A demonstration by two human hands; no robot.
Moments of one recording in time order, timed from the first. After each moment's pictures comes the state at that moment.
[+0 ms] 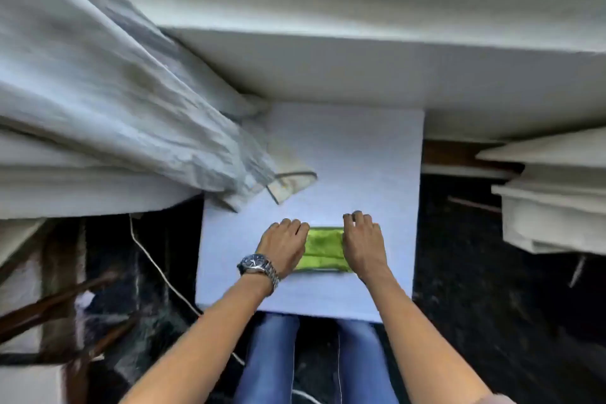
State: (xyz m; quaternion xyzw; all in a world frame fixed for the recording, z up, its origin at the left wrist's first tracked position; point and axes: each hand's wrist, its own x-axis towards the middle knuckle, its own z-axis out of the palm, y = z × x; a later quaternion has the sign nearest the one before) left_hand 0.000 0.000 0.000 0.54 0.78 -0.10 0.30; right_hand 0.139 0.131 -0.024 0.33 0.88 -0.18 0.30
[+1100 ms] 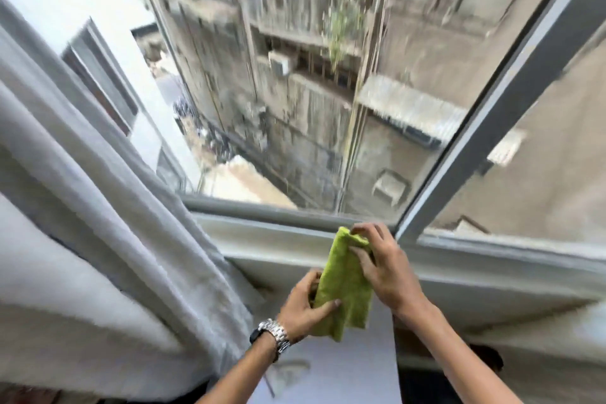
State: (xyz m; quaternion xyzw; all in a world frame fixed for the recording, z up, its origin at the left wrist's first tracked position) left_hand -0.109 0.155 0.267 0.33 0.74 0.42 0.41; right_hand 0.001 0.317 0.358 0.26 0.89 -0.33 -0.19
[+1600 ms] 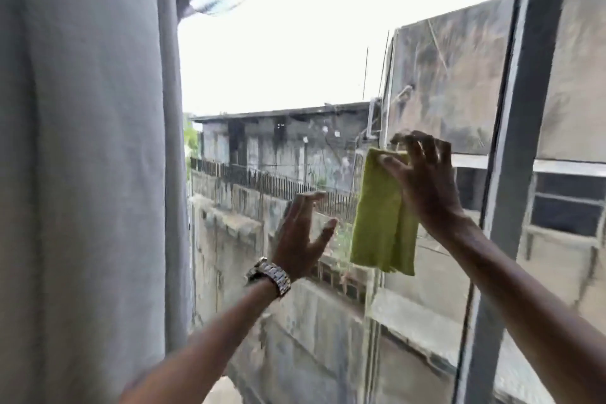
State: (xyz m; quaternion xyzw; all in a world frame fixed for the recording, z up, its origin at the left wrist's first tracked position) left_hand -0.261 0.241 0.801 0.54 0.63 0.47 -0.30; right_hand -0.108 0.407 0.895 0.15 0.82 0.28 -0.48
